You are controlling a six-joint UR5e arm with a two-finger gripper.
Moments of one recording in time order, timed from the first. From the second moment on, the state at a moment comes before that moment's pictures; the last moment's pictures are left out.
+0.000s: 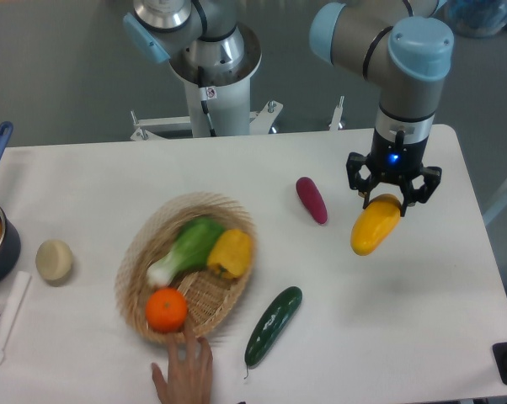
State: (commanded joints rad) arm 2.76 -1.81 -1.65 -1.05 1.45 1.04
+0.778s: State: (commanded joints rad) arm 2.75 -2.02 -1.64 -0.91 1.52 0.84
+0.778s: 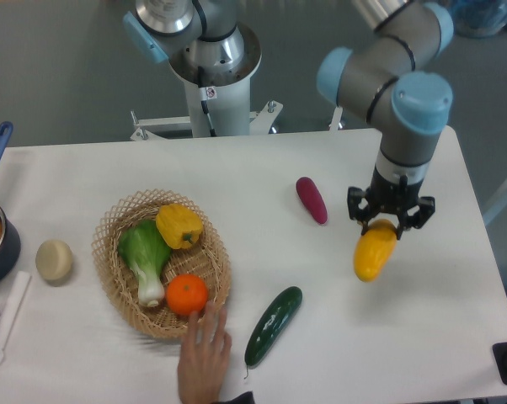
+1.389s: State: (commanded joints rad) arm 2.75 -2.14 -1.57 -0.89 1.52 0.82
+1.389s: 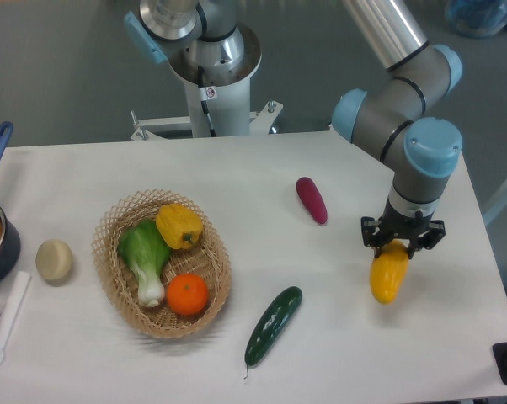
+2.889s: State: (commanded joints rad) arm 2.73 -1.96 -1.43 -0.93 1.71 1.17
